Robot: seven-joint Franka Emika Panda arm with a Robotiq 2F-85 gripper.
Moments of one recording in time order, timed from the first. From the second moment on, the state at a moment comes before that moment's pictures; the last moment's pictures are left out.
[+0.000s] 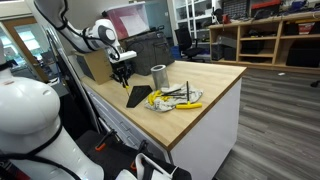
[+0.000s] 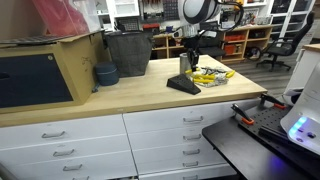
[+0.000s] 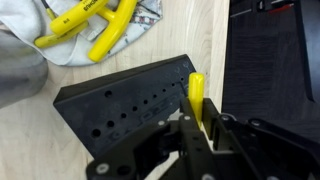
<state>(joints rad) 0.16 0.07 0.18 -2.37 -0.08 2.33 -0.85</state>
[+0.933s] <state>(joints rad) 0.16 0.08 0.18 -2.37 -0.08 2.32 -0.85</state>
